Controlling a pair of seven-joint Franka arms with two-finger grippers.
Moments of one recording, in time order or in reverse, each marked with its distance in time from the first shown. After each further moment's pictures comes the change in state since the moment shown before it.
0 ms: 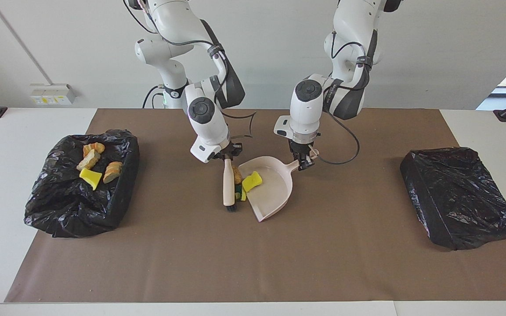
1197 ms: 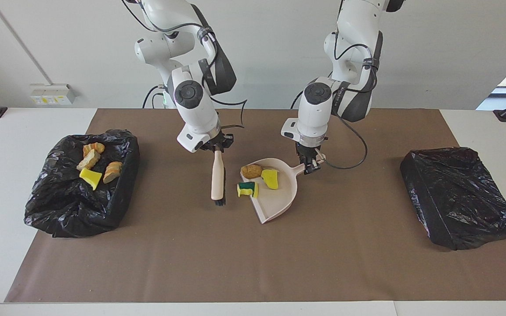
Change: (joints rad) left arm 0.040 0.000 0.003 -0.009 0.000 0.029 0.097; right arm -0.049 -0.055 -0.017 0.034 -0.101 -0.133 -0.020
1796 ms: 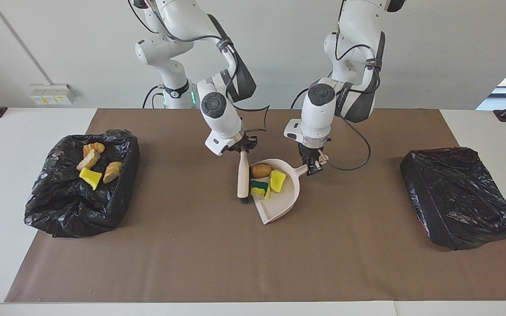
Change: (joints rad) left arm 0.014 0.000 0.000 0.000 0.000 0.000 0.015; right arm 0.165 0.043 0.016 -0.045 0.217 0.162 0.132
